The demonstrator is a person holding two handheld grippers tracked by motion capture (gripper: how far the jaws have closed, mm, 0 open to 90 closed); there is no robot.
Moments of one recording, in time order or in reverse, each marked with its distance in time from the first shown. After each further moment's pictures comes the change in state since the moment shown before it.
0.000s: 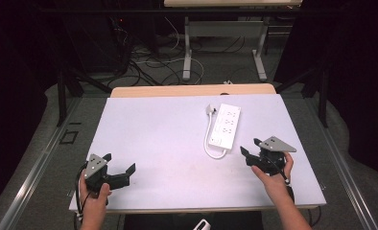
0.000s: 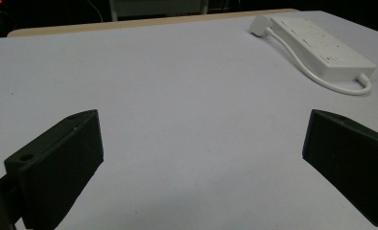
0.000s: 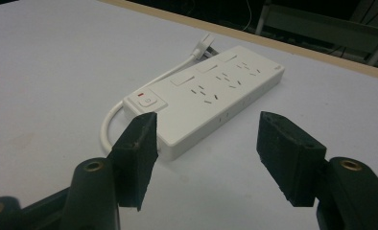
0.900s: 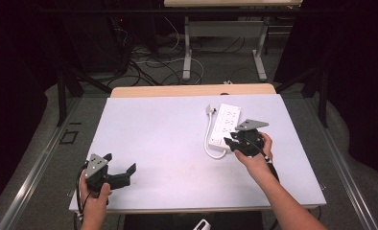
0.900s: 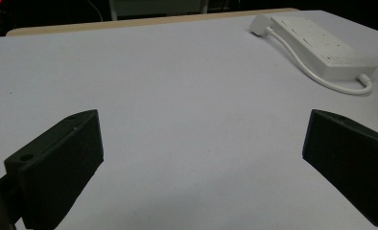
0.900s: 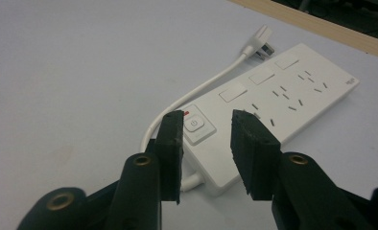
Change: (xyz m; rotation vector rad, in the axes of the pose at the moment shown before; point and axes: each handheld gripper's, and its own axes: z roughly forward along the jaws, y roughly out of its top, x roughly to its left) left arm 0.000 0.000 0.002 0.000 0.001 0.005; right arm 0.022 0.053 0.047 0.192 0.134 -0.057
